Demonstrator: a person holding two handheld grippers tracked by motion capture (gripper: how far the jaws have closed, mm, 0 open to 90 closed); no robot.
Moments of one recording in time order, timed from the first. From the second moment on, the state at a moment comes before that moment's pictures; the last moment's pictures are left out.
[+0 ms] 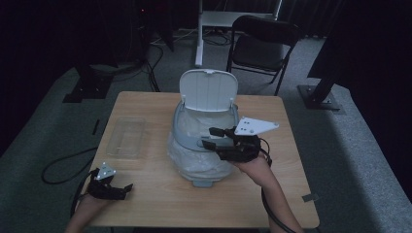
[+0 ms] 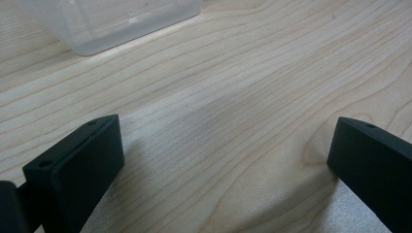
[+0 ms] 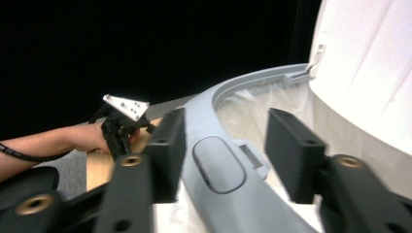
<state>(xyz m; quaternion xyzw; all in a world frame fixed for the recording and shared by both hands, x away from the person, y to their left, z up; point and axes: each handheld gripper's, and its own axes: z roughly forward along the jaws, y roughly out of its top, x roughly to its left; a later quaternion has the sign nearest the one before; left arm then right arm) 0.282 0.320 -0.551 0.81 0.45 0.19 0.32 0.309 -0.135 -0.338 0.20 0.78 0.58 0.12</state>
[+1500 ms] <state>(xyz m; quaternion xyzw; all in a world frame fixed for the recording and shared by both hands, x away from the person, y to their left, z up) 0.282 0.320 -0.551 0.81 0.45 0.19 0.32 0.321 -0.235 -0.365 0.31 0.72 0.57 0.25</state>
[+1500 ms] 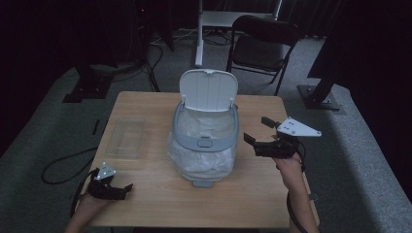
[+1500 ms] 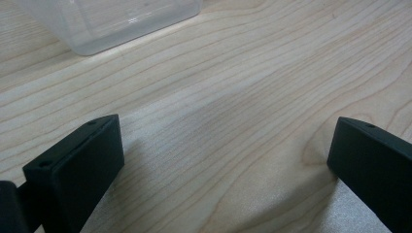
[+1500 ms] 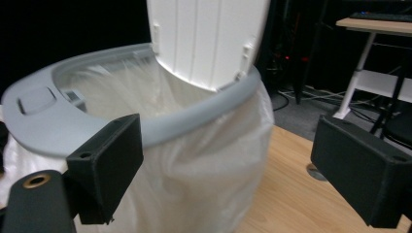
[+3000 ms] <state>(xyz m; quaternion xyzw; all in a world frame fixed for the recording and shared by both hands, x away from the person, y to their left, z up) 0.282 0.320 -0.551 0.81 0.45 0.19 0.32 0.320 -0.299 -0.520 0.45 0.71 0.49 0.23</state>
